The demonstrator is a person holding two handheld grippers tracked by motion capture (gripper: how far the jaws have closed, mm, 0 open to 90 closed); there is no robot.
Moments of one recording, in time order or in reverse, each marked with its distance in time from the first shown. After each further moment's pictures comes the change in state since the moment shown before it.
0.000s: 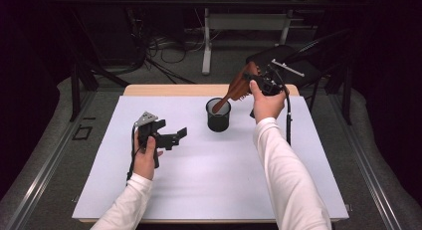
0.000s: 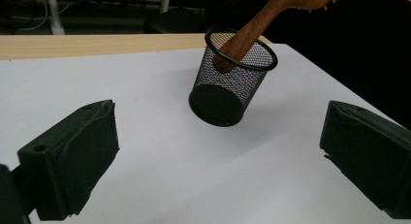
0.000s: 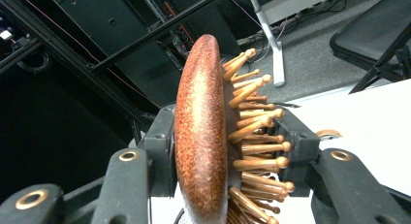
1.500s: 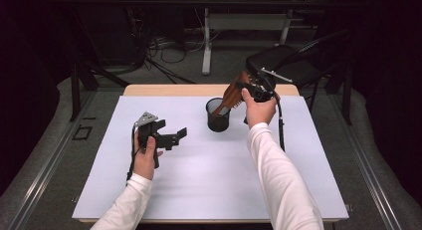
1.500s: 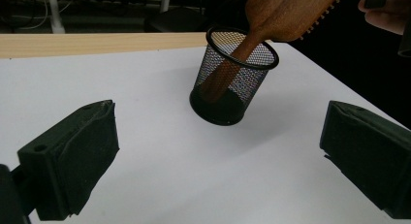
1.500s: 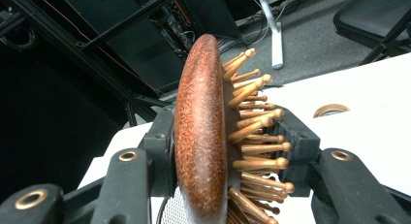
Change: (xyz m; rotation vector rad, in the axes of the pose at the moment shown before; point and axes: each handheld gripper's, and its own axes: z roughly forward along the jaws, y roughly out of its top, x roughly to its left) left arm 0.001 -0.001 0.001 0.004 0.002 0.002; right arm -0.004 -0.028 0.021 0.073 -0.016 -0.019
